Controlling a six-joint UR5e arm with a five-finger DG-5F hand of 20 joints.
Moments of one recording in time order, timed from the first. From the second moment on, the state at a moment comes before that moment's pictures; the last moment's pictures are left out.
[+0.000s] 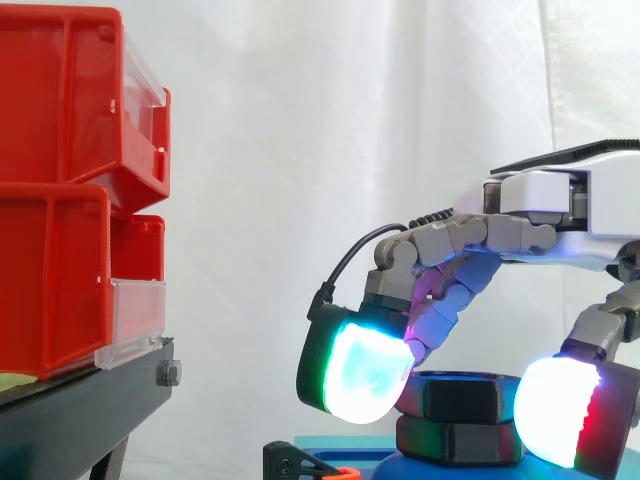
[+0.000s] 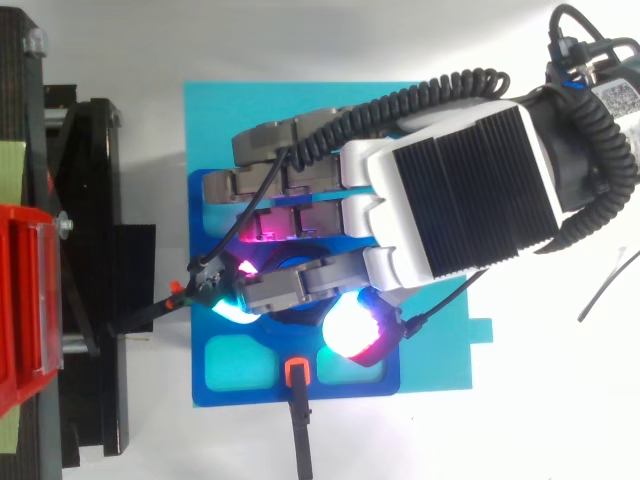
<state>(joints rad) -0.01 -2.24 -1.22 -2.81 -1.98 -1.63</state>
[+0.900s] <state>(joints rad) 0.00 -2.24 -1.22 -2.81 -1.98 -1.63</state>
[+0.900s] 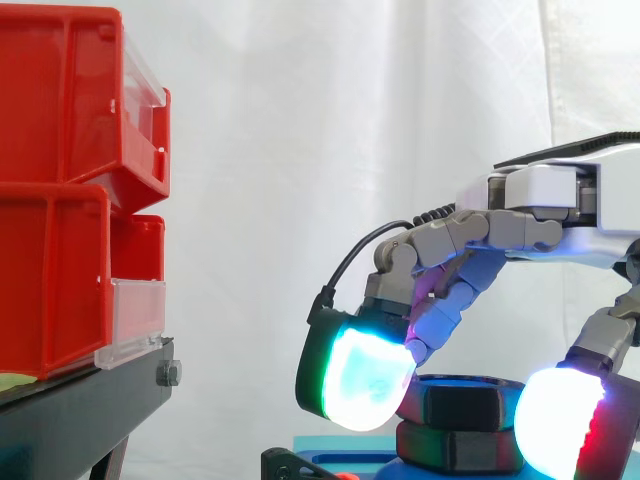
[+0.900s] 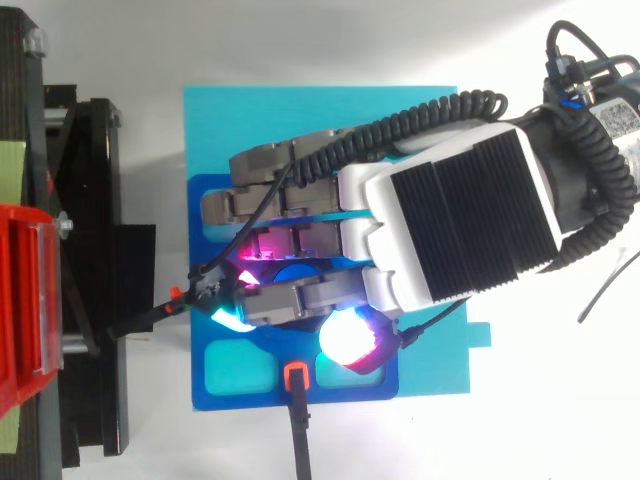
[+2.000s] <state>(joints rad) -0.02 -2.20 -0.91 -3.31 -1.96 -1.74</state>
